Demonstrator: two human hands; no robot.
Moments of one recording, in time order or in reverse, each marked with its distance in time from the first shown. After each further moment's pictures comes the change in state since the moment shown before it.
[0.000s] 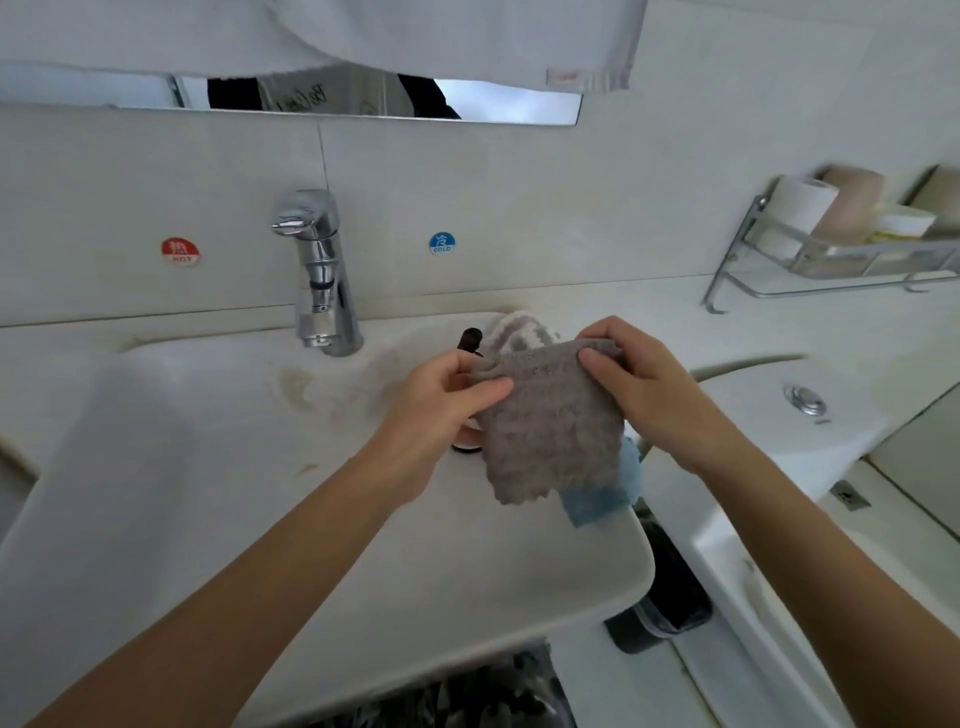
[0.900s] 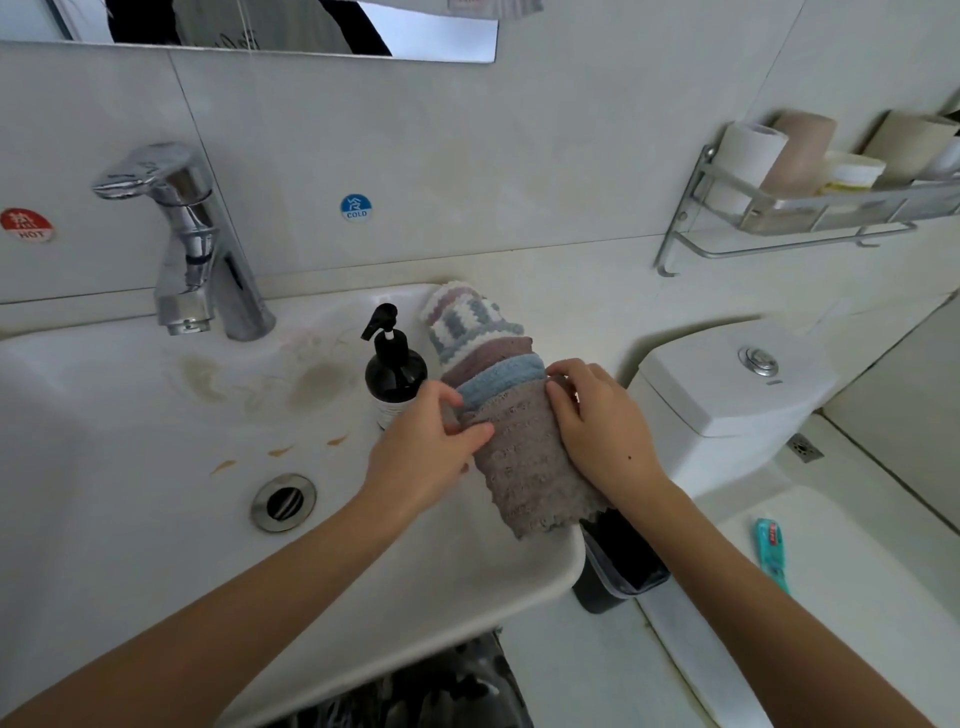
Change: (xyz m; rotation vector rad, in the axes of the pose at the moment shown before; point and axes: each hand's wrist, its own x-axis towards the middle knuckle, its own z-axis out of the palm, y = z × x) left_hand 0.012 -0.054 0.054 0.637 0.080 -0.103; right_hand -0.018 0.098 0.017 -0.394 0.175 0.140
